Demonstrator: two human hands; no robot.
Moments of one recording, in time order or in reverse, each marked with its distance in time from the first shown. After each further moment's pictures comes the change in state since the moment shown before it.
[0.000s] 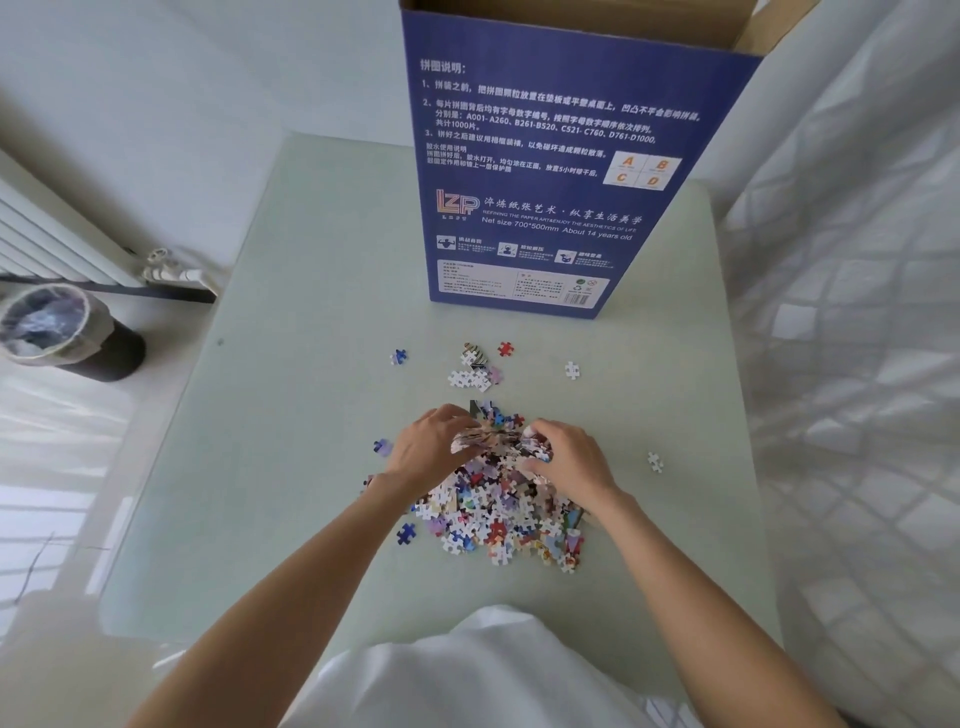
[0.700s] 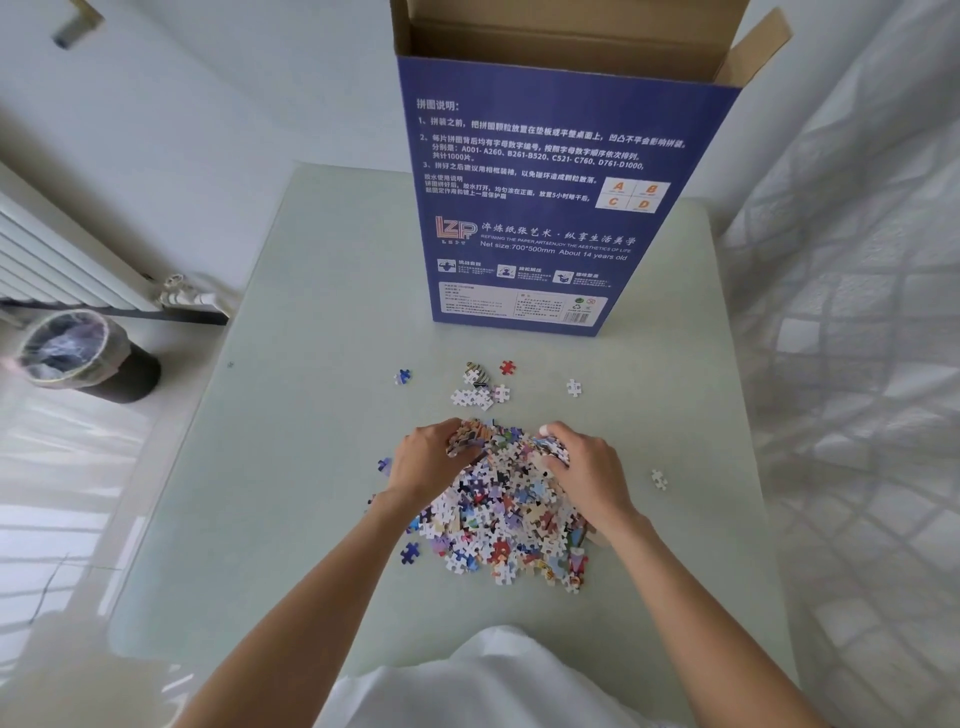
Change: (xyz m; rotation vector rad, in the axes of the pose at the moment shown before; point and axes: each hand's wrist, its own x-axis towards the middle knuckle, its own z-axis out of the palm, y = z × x) left_hand 0.002 0.009 -0.011 -0.215 0.085 -0.249; right_hand -0.011 -0.005 -0.021 0.048 0.183 -0.007
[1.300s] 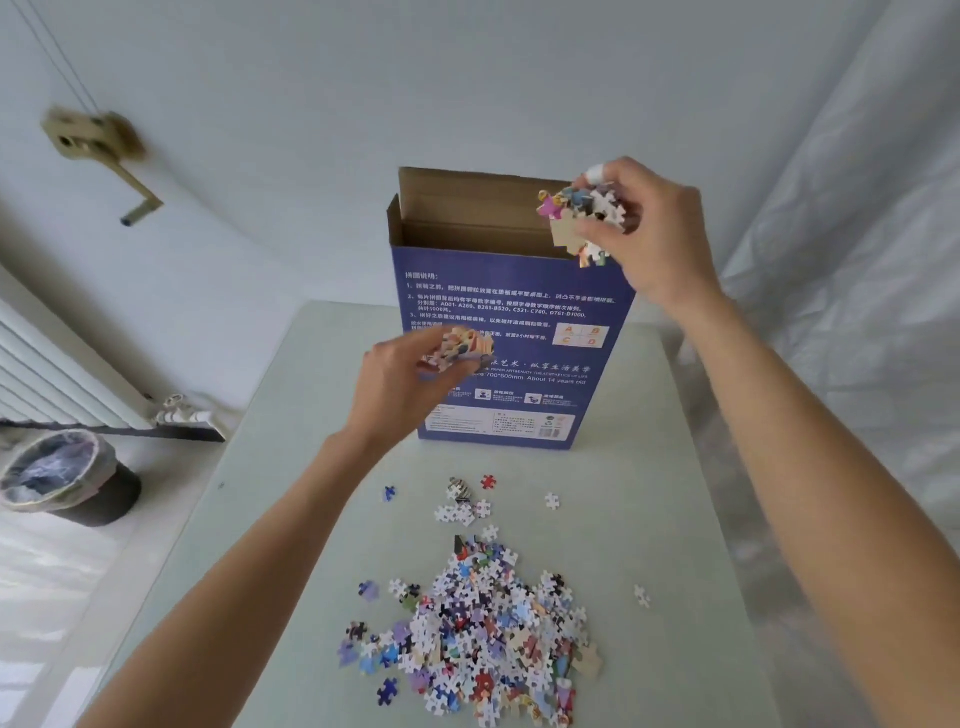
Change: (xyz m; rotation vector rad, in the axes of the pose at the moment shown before) left_hand 0.044 0.130 -0.186 -0.199 0.506 0.554; right_hand 0.112 -0.125 -0.292 0.196 0.619 -0.509
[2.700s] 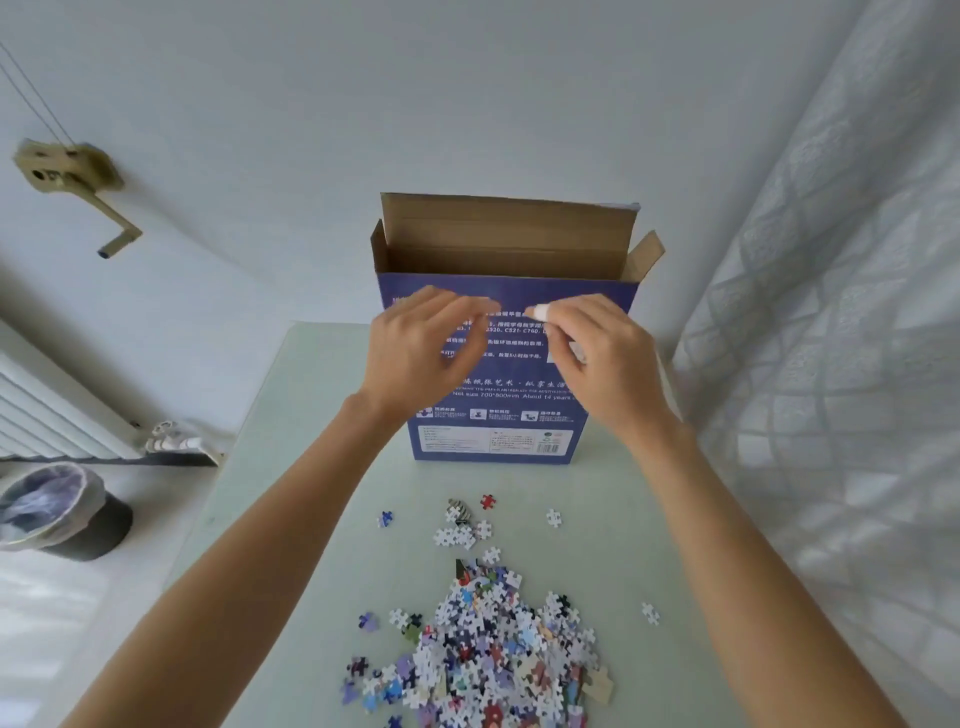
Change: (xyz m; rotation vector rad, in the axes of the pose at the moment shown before) left_hand 0.062 0.007 0.009 0.250 0.222 0.555; right_hand -0.067 0.015 0.046 -0.330 0.103 -0.305
